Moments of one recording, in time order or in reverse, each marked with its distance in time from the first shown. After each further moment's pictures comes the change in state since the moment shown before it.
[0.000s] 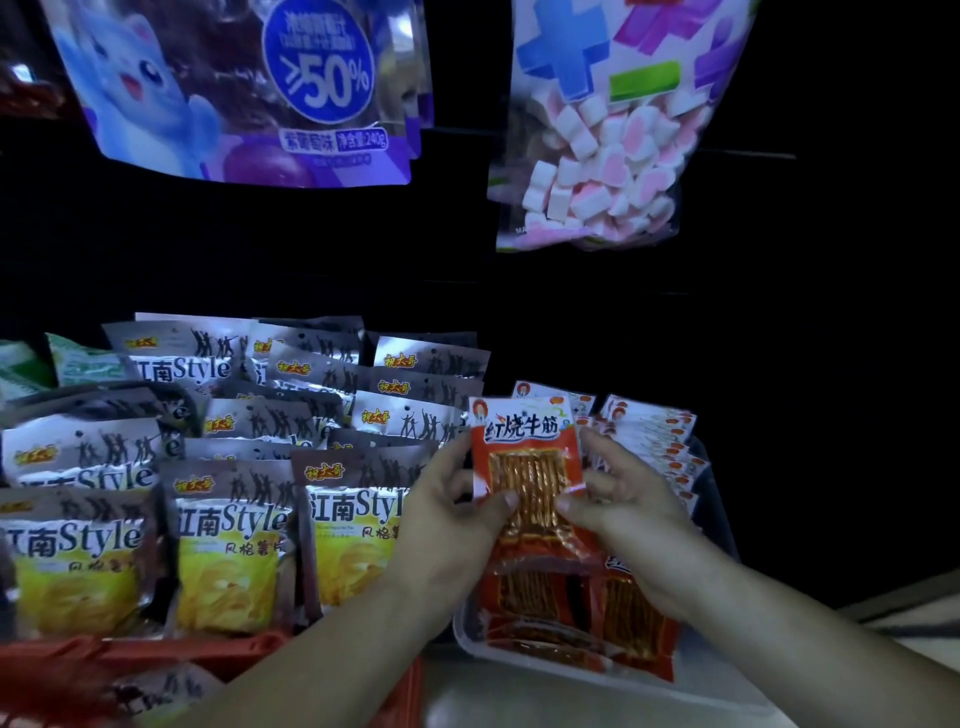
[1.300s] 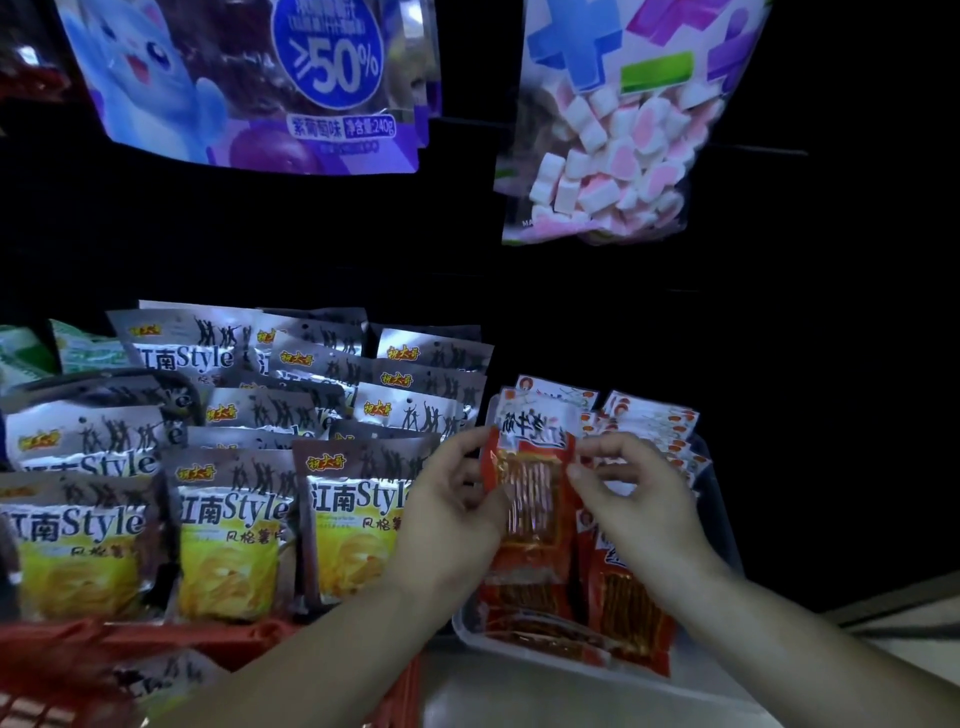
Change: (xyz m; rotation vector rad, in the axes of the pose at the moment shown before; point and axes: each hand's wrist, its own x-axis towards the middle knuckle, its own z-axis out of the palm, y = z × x) left_hand -0.001 -0.006 -0.002 0.122 0.050 0.148; right_hand 0.000 0.005 0.001 -0.357 0.252 -0.313
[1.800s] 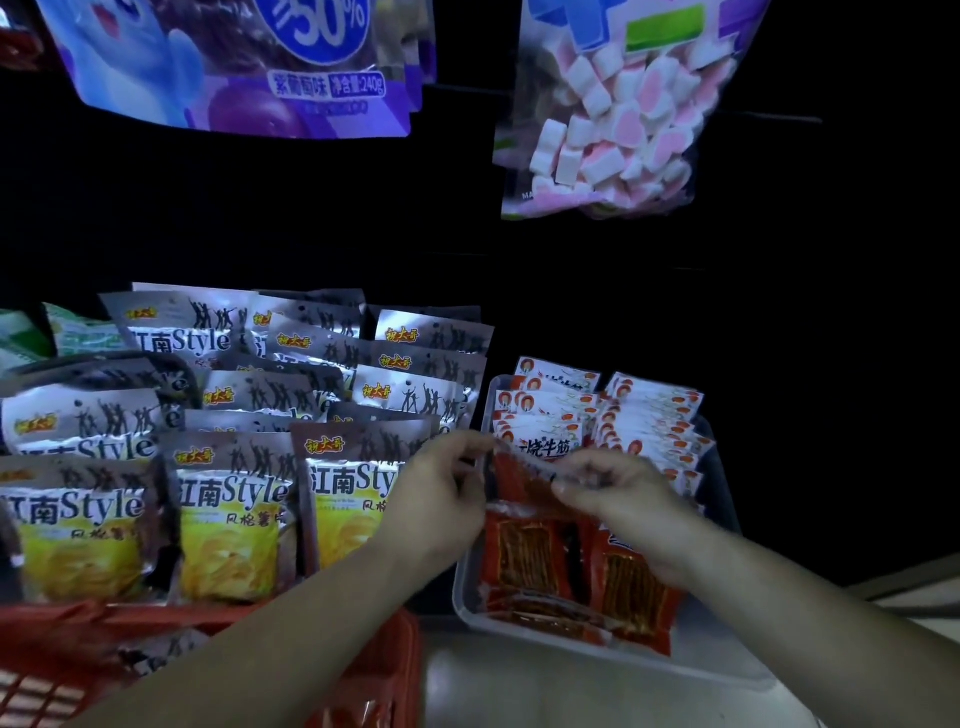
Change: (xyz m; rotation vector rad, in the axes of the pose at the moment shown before) left_hand 0.017 -0.018 -0.024 0.440 -0.117 0.058; right_hand 0.012 0.013 -0.004 0.113 -0.370 0.308
